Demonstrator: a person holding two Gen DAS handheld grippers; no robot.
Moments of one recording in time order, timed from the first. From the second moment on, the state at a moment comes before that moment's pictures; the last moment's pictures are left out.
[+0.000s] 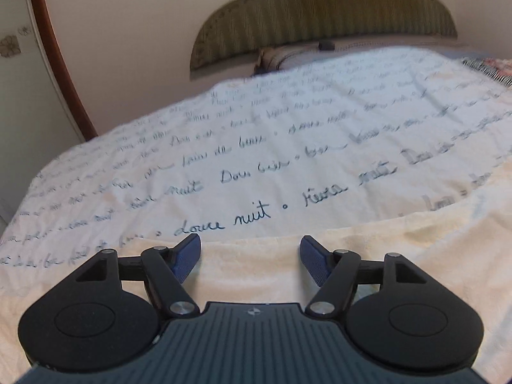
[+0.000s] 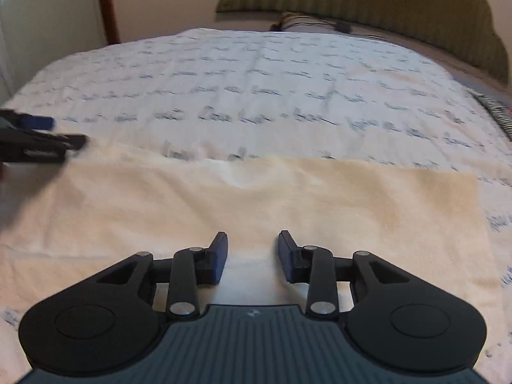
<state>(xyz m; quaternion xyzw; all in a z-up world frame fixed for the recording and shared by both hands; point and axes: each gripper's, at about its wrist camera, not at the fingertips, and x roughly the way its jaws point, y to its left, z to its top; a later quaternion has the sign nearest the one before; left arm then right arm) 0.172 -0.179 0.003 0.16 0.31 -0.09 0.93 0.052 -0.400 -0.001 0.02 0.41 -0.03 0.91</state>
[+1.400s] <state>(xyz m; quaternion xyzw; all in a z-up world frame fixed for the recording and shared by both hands) 0.061 -0.019 0.042 0.04 0.28 0.02 0.96 0.036 -0.260 0.032 0.18 0.23 0.19 0.94</state>
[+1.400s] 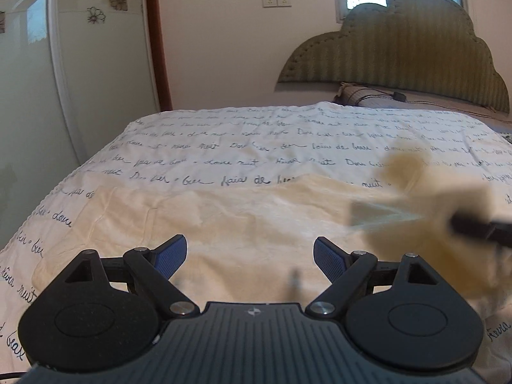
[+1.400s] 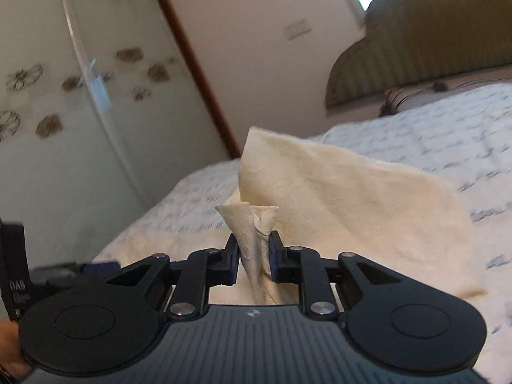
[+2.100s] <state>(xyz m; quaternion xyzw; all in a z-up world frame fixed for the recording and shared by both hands) 0.136 -0.119 0.016 0.09 0.35 -0.12 0.93 0.078 -0.290 0.002 0.09 0.37 0.06 0.92</state>
